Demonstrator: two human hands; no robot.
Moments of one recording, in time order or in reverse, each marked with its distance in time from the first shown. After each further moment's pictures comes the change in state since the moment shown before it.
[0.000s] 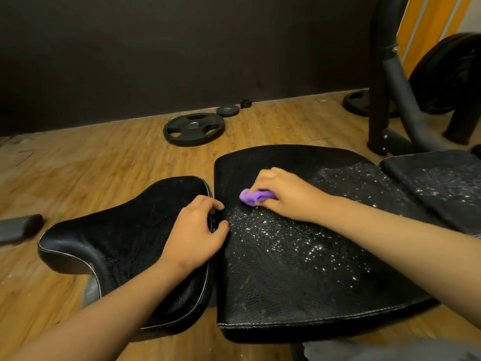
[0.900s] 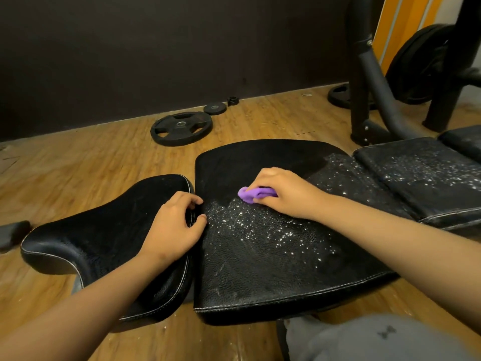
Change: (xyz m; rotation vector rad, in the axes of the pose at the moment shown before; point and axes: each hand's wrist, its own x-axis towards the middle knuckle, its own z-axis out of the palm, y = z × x) left_hand -0.001 0.004 -0.002 0.058 -0.015 0.016; right_hand -0.042 0.012 -0.010 0.097 0.041 0.070
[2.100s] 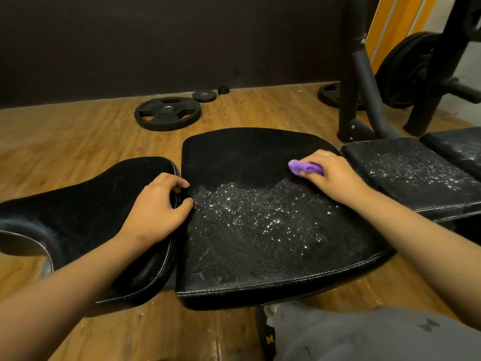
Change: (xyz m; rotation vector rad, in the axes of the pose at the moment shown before) left_hand 0.001 -0.001 0.002 -0.027 0.027 -0.012; right_hand -0.056 0.061 -0.041 -0.153 0.185 0.299
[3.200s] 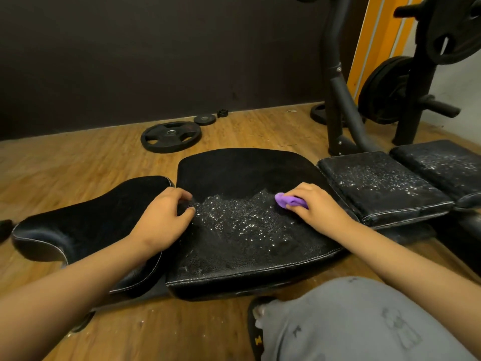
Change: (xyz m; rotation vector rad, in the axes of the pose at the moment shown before) left_hand -0.016 0.065 -0.020 0.044 -0.071 -0.070; right_hand -0.060 -0.011 -0.013 0.051 -0.048 -0.009
